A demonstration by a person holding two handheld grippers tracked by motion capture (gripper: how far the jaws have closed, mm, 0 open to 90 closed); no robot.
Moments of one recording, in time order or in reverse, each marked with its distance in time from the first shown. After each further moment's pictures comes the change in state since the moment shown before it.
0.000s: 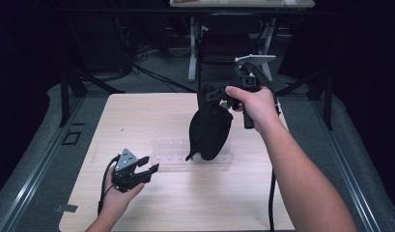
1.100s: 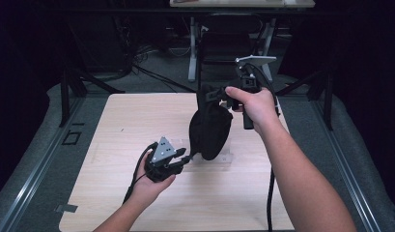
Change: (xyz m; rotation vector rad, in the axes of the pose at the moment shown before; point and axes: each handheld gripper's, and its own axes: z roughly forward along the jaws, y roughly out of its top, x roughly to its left) left arm -0.070 0.070 0.027 -0.039 -0.122 0.182; right arm -0.001 -0.002 0.001 -0.020 0.021 0.007
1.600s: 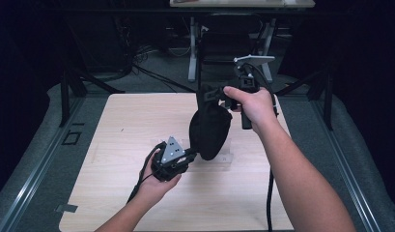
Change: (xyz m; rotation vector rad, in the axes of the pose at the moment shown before) left arm -0.012 0.010 0.009 0.024 0.024 0.053; right arm 0.003 0.000 0.003 0.006 0.001 -0.012
